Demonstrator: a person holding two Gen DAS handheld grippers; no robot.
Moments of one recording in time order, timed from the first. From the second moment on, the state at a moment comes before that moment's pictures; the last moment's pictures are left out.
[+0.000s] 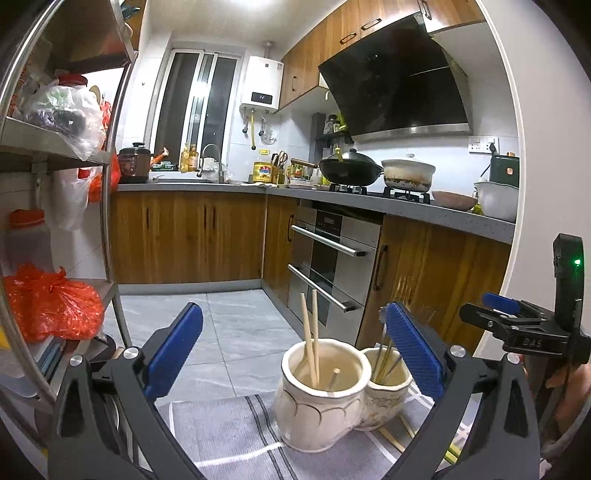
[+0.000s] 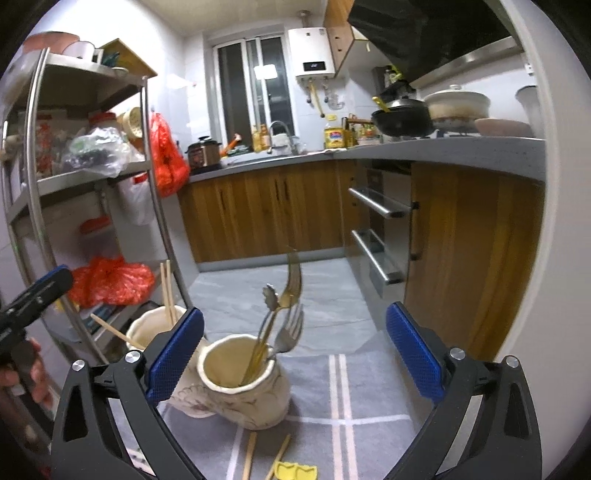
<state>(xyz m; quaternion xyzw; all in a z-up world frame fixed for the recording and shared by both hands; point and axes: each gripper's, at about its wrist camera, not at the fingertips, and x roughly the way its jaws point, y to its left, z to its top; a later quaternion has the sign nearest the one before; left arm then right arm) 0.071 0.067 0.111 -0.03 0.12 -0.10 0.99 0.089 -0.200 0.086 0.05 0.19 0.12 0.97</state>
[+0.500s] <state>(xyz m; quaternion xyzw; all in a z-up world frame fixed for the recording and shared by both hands) 0.039 0.025 0.102 0.03 0.14 -0.10 0.98 0.069 -0.220 0.072 0.06 0.20 0.11 0.97</state>
